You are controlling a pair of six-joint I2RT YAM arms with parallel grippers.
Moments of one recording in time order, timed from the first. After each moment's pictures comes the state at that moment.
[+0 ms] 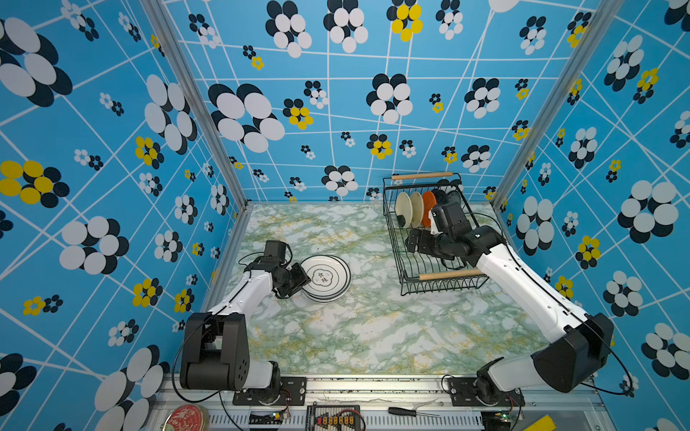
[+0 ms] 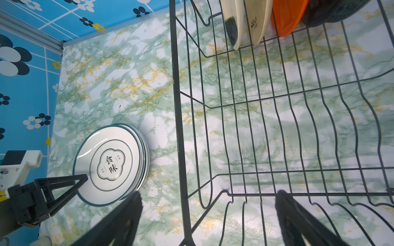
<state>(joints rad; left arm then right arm) -0.03 1.42 0.84 -0.56 0.37 -0.64 0.46 1.46 1.42 -0.85 0.05 0.53</state>
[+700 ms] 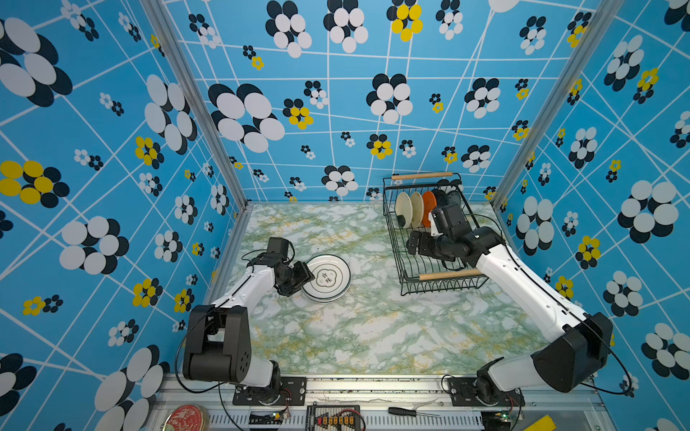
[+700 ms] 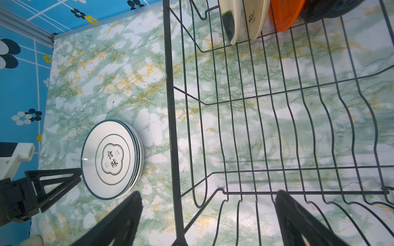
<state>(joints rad) -0.05 1.45 0.89 -0.61 0.34 -0.62 0.45 1.46 1.40 -0.85 0.05 0.50</state>
